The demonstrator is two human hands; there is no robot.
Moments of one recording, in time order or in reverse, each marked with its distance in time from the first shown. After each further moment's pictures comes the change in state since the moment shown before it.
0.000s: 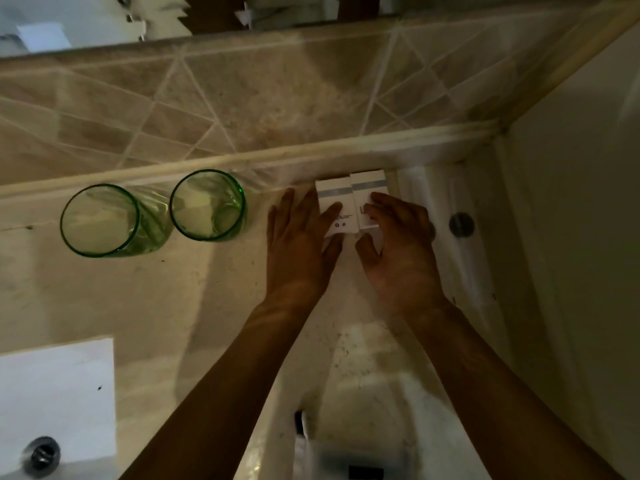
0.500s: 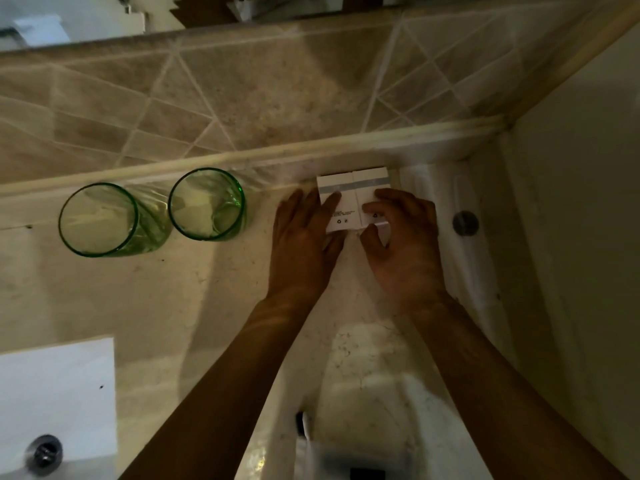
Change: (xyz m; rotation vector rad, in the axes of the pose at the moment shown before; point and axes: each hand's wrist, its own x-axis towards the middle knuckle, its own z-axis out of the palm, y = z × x) left_hand 0.004 -0.007 0.011 -0.011 0.052 0.045; right_hand 0.008 0.006 0.006 0.128 0.097 0.000
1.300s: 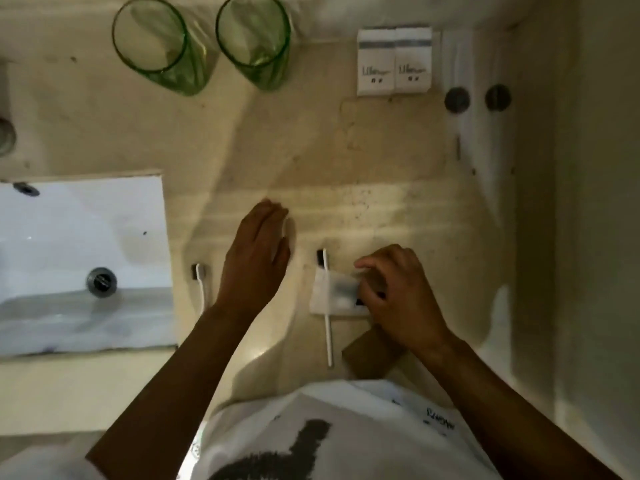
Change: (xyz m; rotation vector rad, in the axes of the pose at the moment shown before) left_hand -0.234 -0.046 -0.067 0.007 -0.068 -0.076; right_hand -0.235 -0.011 -0.034 0.086 -0.471 0.024
